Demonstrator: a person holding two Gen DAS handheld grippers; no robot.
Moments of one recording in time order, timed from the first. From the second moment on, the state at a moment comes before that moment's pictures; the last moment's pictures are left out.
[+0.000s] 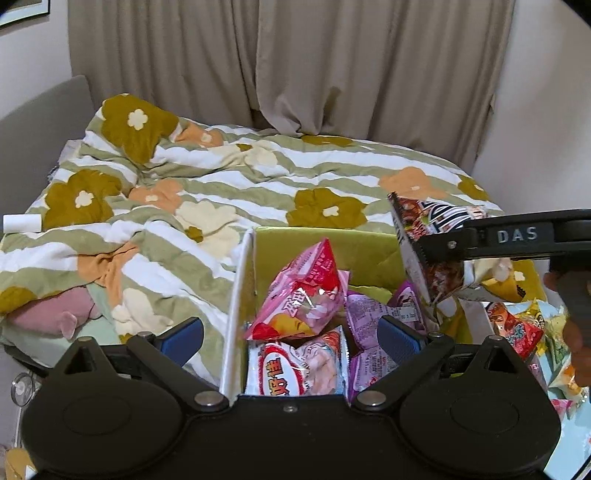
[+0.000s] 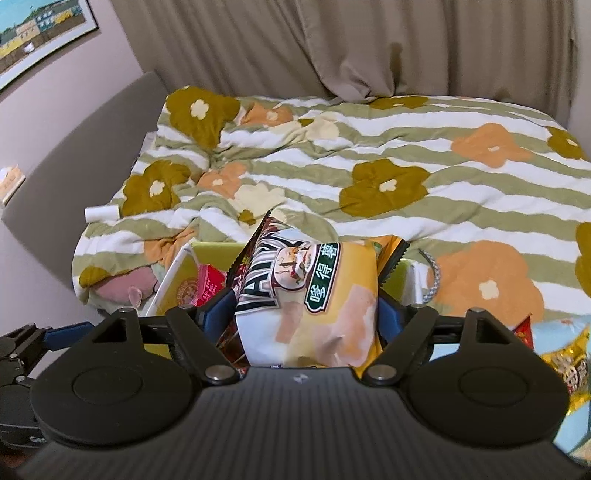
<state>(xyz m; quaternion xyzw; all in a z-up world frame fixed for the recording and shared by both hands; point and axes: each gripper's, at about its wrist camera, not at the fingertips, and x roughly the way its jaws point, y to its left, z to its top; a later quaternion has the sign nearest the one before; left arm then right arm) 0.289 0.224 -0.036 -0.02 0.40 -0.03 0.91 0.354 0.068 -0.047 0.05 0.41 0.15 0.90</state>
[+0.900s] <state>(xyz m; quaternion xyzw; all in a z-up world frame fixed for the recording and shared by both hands) 0.243 0.218 -0.007 -0.02 0.37 -0.01 0.93 0.304 0.059 -0.019 0.09 0.36 0.18 0.91</state>
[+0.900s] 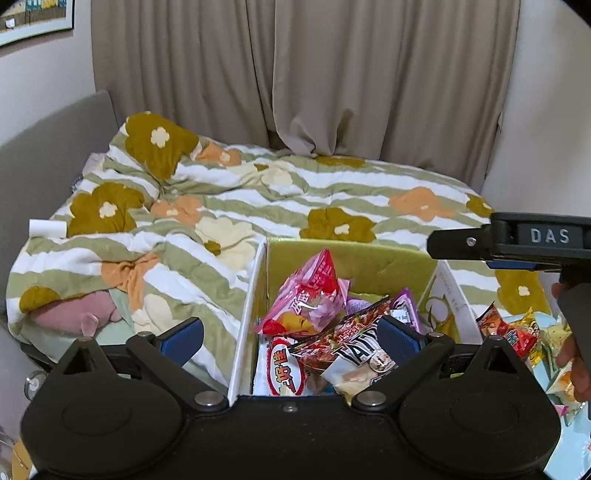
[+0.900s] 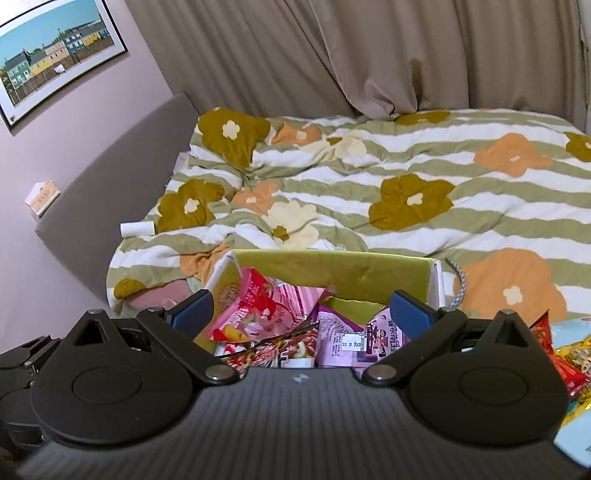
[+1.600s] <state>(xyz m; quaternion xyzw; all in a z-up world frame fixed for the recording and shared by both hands) 0.168 0.138 0.023 0.00 0.32 -0.13 0.94 0.152 -0.035 0.021 0.12 0.28 0.06 0.95</state>
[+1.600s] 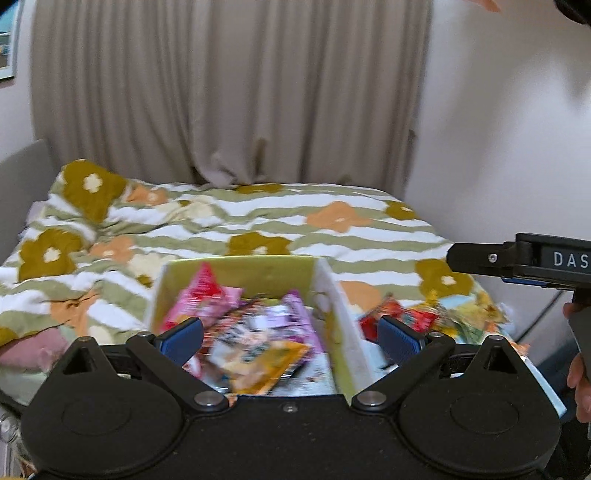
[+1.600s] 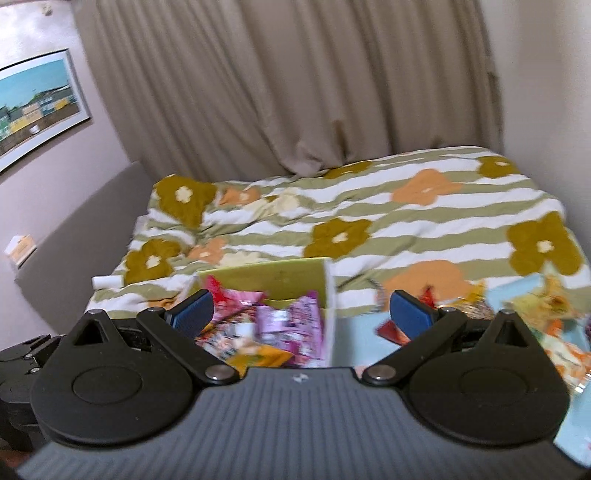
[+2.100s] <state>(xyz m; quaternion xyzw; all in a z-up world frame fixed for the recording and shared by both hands) 0.178 -0.001 -0.024 -0.01 0.39 -0.16 0.91 0.122 -0.194 -0.009 0.10 0.31 0.01 0.95</state>
